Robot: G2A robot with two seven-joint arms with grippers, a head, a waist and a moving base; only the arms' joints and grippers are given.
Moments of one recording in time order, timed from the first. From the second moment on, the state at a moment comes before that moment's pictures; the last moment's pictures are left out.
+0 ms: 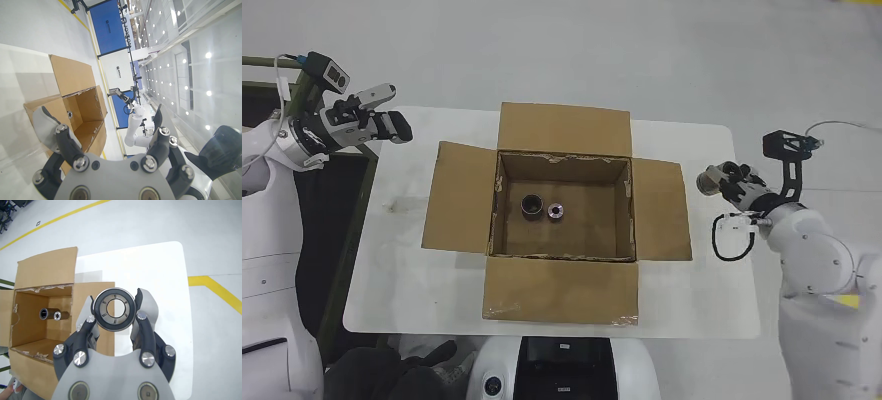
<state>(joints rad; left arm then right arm) 0.97 -0.89 -1.76 -1.38 -0.44 -0.01 -1.35 -1.39 -1.26 1.68 -2.08 -0.93 0.18 1.02</state>
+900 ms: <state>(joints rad) 0.97 -0.89 -1.76 -1.38 -0.44 -0.01 -1.35 -1.33 -1.25 1.60 -1.70 -1.07 0.16 0.82</state>
